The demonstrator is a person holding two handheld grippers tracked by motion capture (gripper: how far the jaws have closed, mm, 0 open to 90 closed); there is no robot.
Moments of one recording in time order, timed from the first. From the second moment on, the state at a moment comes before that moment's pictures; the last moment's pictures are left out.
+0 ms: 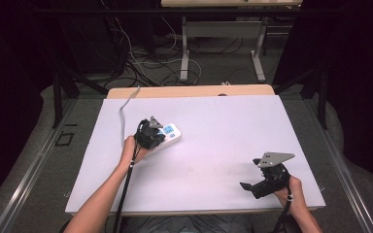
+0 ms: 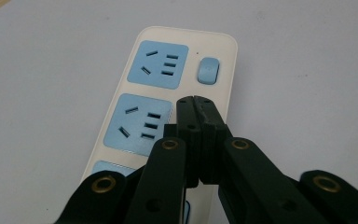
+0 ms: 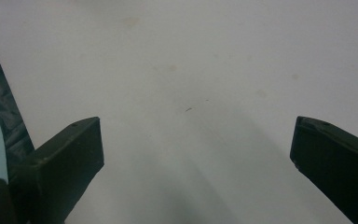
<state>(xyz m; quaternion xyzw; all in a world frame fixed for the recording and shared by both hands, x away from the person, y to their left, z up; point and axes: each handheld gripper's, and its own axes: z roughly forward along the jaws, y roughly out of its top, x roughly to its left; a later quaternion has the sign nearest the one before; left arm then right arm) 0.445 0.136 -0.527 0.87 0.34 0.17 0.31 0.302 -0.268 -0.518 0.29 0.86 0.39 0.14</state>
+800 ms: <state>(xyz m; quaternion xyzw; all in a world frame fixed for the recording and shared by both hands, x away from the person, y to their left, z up) 0.444 0.136 -0.528 0.88 0.33 0.17 0.31 0.304 -0.270 -0.518 0.29 0.86 0.40 0.14</state>
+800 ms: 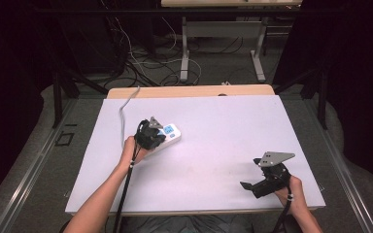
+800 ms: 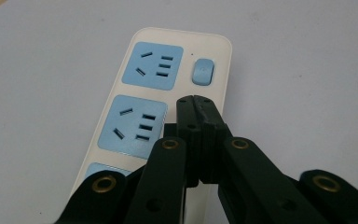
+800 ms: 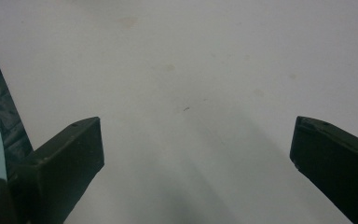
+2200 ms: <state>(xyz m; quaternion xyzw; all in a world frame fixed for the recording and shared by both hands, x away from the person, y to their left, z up) 0.444 0.127 -0.530 0.88 0.33 0.18 0.30 0.303 -0.271 -0.517 0.29 0.86 0.40 0.14</state>
